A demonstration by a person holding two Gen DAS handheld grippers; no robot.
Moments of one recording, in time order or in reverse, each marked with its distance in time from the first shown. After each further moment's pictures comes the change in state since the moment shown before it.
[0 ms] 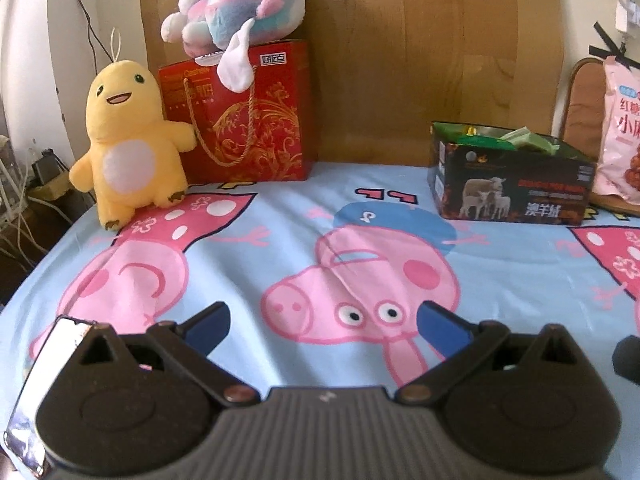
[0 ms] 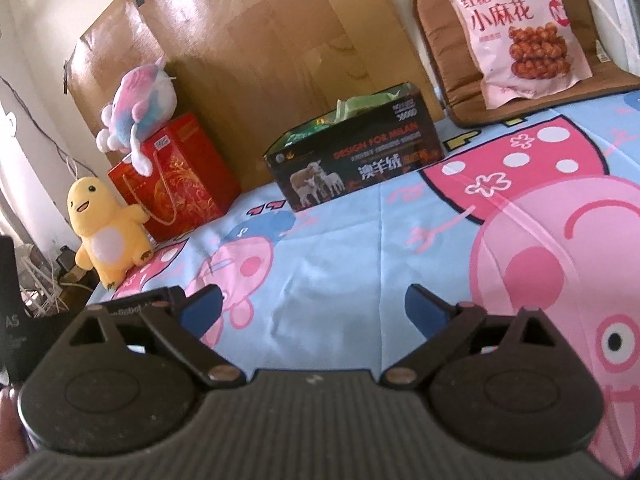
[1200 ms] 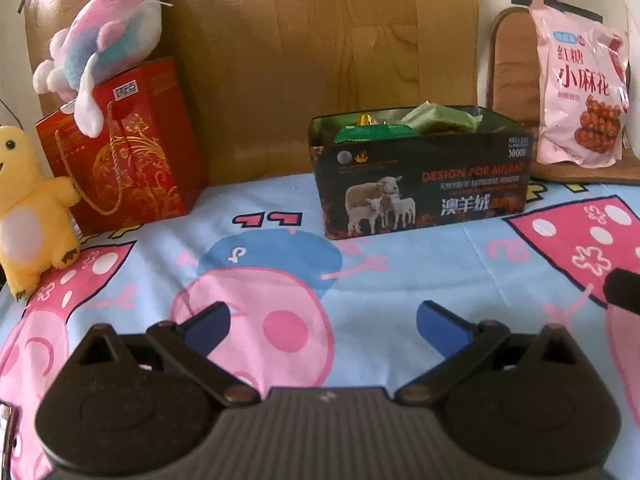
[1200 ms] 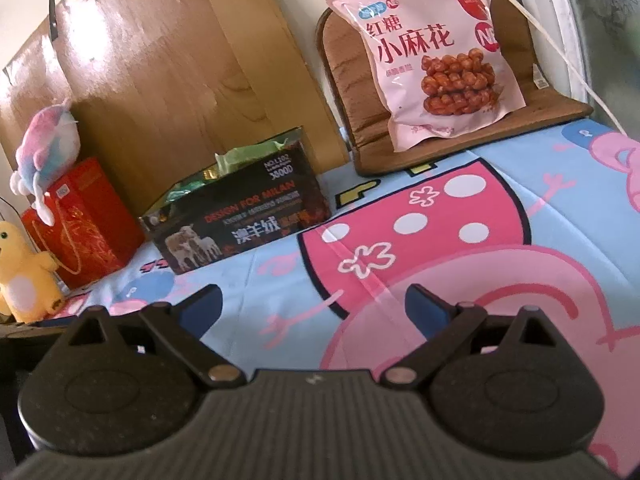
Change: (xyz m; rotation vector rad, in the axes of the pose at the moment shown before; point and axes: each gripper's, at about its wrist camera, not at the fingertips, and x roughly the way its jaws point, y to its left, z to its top) left arm 0.050 -0.093 0.026 0.174 -0.002 -0.131; right arm 0.020 -0.072 0.037 0.016 -0.110 -0.220
